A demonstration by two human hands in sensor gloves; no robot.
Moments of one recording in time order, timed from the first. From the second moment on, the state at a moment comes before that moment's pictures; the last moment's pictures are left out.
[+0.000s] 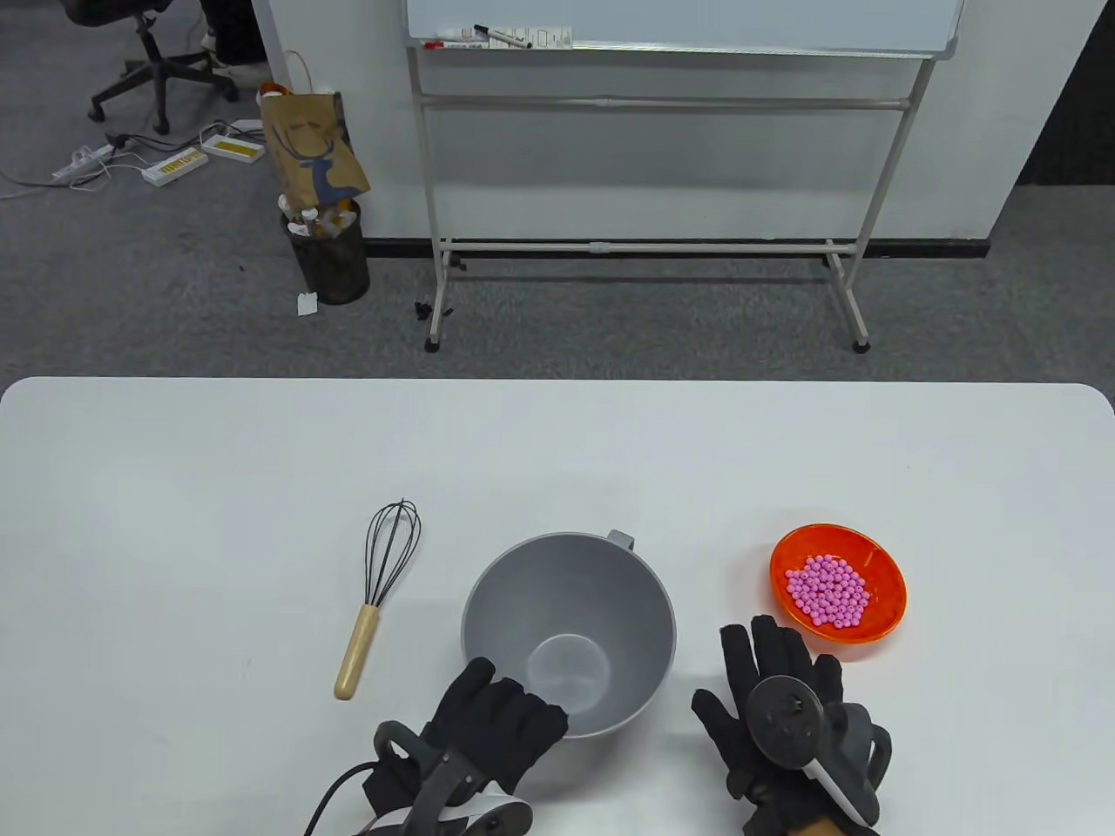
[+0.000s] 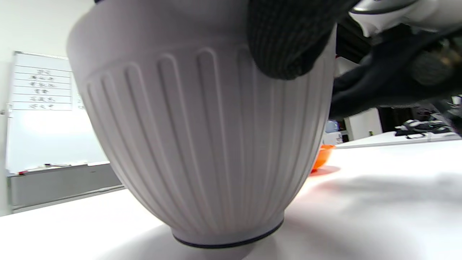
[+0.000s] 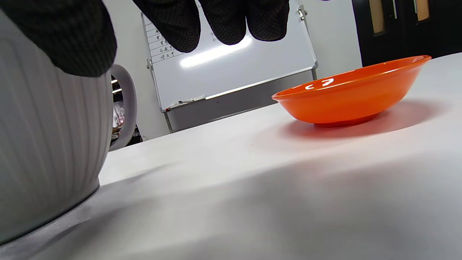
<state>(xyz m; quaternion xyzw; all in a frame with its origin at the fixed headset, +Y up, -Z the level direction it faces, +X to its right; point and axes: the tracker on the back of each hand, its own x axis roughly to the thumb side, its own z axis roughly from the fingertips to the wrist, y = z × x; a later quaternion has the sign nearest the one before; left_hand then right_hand) -0.110 -0.698 -0.221 0.18 -0.35 -0.02 0.92 0.185 -0.716 -0.263 -0.02 -0.06 0.98 0.17</state>
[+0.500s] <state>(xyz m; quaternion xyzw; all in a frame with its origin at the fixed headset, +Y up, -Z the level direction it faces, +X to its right) -0.118 -0.699 -0.227 0.13 -0.37 -0.01 0.92 0.184 -0.717 -0.264 -0.02 -0.06 0.99 0.16</state>
